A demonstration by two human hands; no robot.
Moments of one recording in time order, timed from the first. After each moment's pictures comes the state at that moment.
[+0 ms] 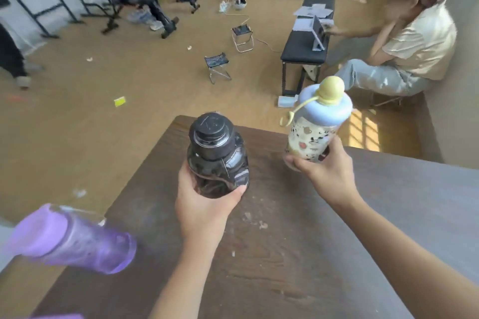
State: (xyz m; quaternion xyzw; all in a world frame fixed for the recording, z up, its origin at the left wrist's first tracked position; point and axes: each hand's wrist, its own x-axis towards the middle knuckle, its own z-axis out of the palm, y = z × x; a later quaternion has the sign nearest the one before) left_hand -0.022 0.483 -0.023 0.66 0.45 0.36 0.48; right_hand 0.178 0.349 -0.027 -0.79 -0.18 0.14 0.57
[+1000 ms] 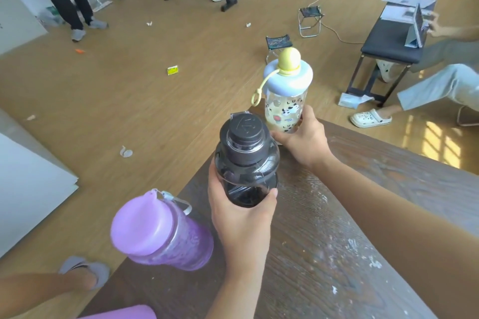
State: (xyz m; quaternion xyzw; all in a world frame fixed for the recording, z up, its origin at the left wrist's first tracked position) left_hand -0.080 0.562 -0.067 0.53 0.52 0.46 0.50; right_hand 0.118 0.607 -0.061 -0.79 -0.33 0.22 0.47
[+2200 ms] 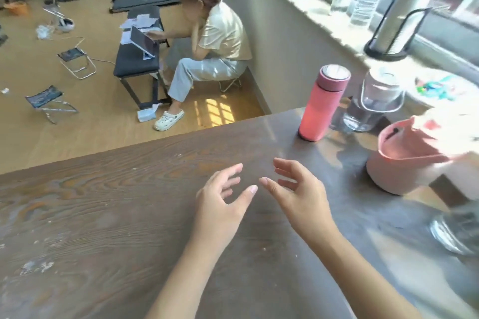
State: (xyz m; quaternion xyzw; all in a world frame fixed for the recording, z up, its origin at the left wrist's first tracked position) left_hand 0.126 0.143 -0.024 0.82 0.13 0.05 0.56; right_hand 0.158 -0.021 -0.018 -0.83 0.01 0.02 0.56
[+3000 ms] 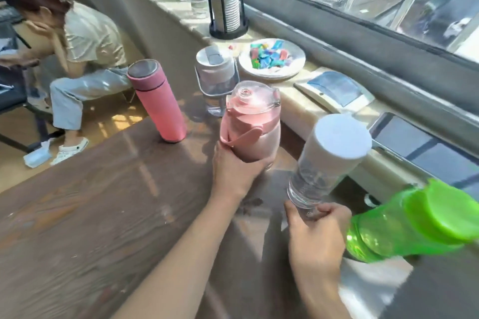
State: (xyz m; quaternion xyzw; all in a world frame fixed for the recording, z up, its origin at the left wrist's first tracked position) left_hand 0.221 -0.147 -0.057 0.85 0.02 0.00 0.52; right_hand 0.083 -0.233 -0.070 -0.72 0.47 -0.21 0.46
